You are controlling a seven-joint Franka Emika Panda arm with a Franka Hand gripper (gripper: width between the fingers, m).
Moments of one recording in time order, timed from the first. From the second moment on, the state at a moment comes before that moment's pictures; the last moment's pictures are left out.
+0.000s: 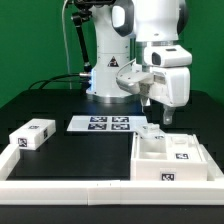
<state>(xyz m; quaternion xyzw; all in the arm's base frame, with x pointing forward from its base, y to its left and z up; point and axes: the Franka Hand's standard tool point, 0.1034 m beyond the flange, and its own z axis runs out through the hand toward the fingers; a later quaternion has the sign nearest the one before) 0.406 0.084 0.047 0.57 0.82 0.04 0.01</state>
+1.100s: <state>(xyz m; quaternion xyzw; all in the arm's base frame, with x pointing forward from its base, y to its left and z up) 0.380 0.088 0.011 0.58 0.82 0.04 -0.02</state>
